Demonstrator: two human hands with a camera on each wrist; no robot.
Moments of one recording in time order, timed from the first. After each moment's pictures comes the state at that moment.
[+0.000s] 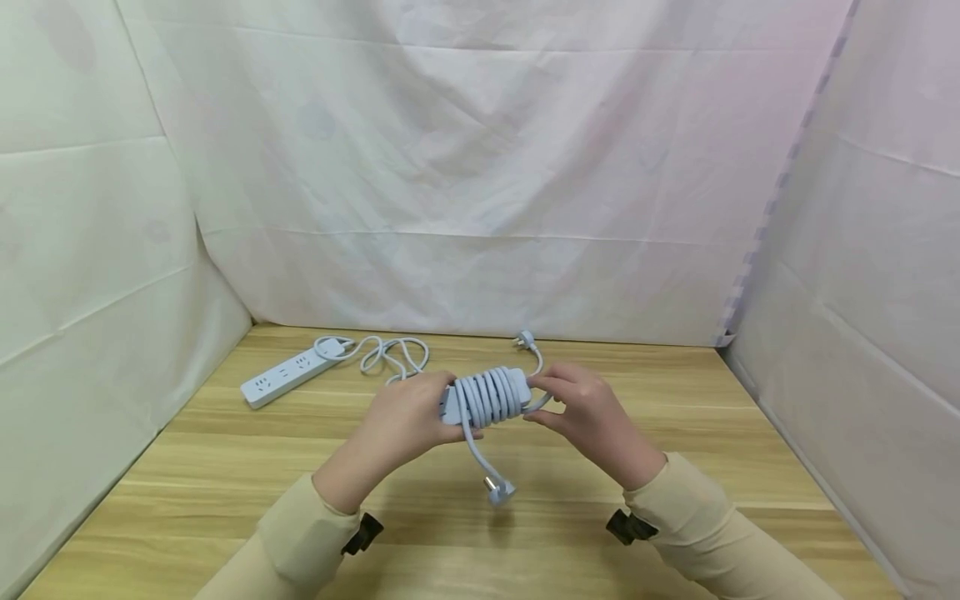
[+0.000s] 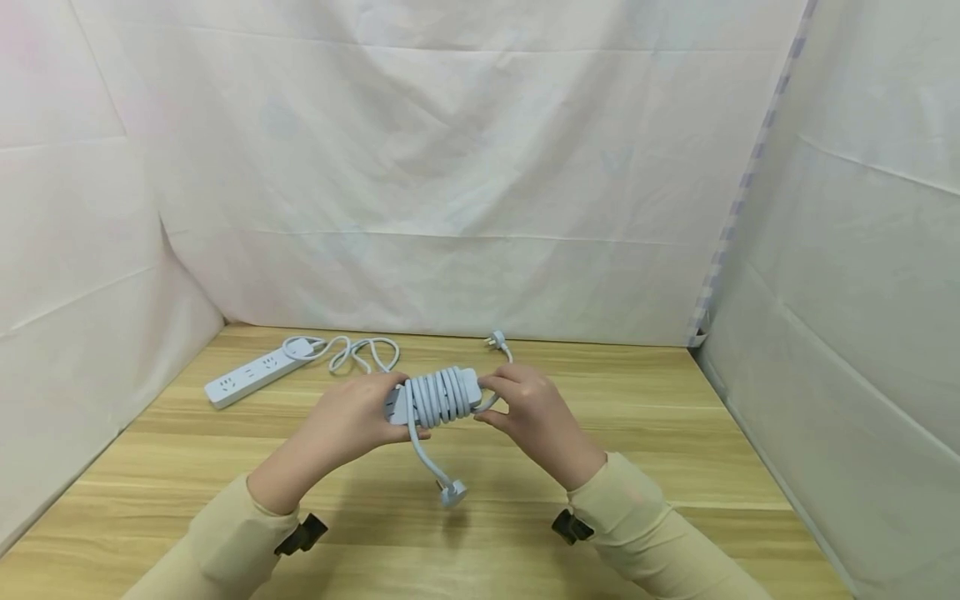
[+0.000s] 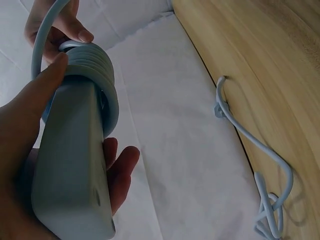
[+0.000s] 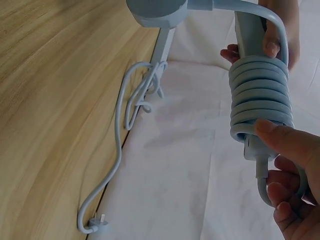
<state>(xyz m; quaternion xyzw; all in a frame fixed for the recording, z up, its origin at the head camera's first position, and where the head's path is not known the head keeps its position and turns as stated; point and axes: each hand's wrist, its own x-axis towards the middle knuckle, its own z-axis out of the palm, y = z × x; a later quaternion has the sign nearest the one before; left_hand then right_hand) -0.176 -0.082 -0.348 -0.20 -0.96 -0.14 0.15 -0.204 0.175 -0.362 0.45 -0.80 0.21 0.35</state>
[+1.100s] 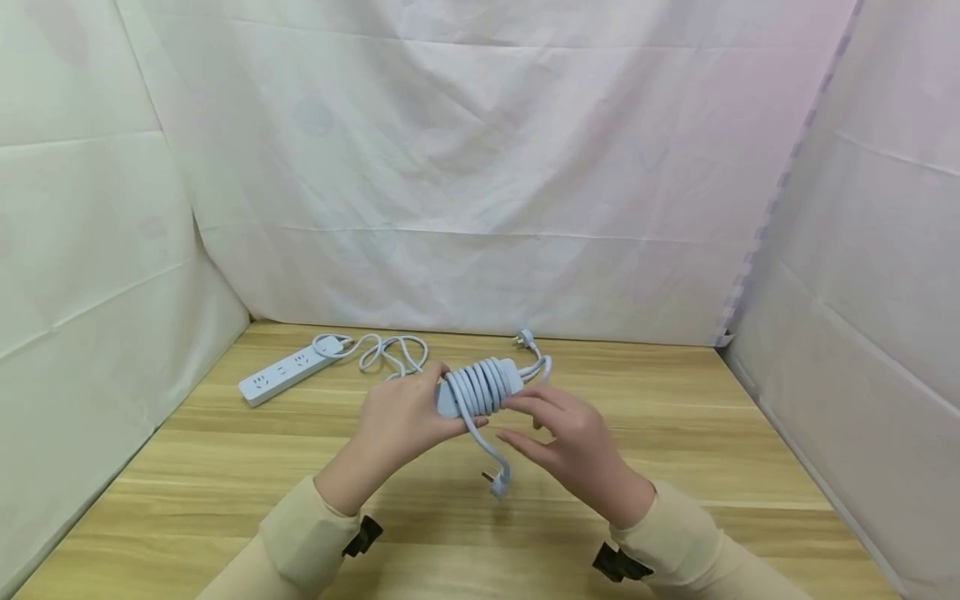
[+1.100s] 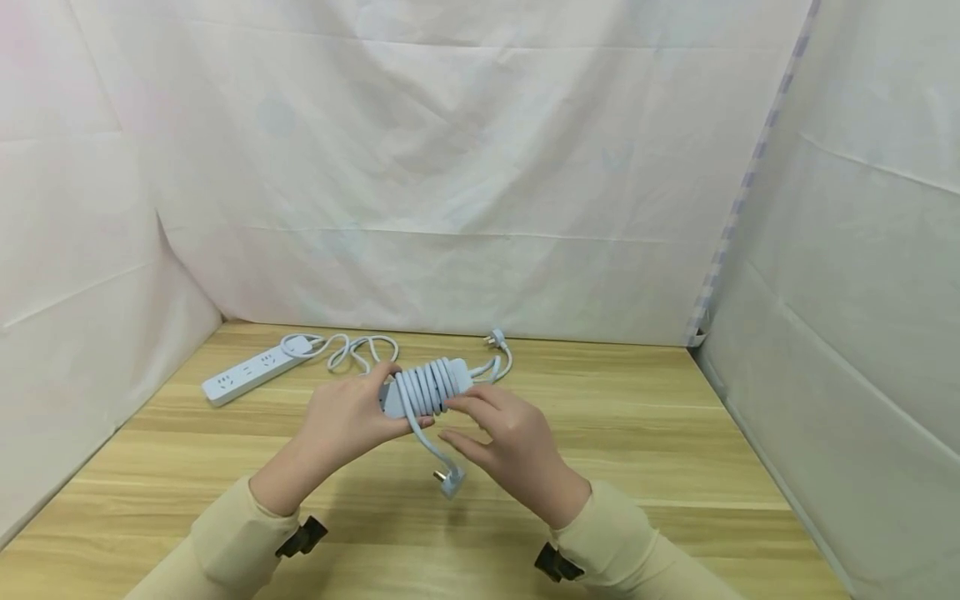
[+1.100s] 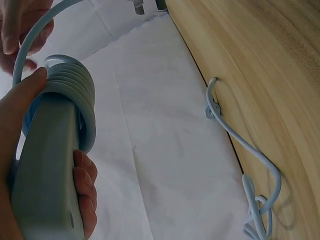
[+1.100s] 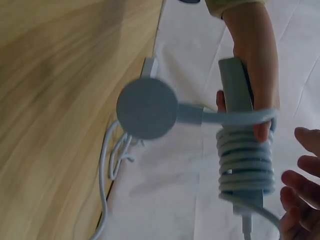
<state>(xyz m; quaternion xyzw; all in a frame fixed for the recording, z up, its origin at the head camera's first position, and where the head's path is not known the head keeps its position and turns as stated) -0.175 -0.082 -0.353 -0.14 -0.96 -0.12 0.22 -0.171 0.151 -0.364 0.46 -0.77 0.28 0.35</state>
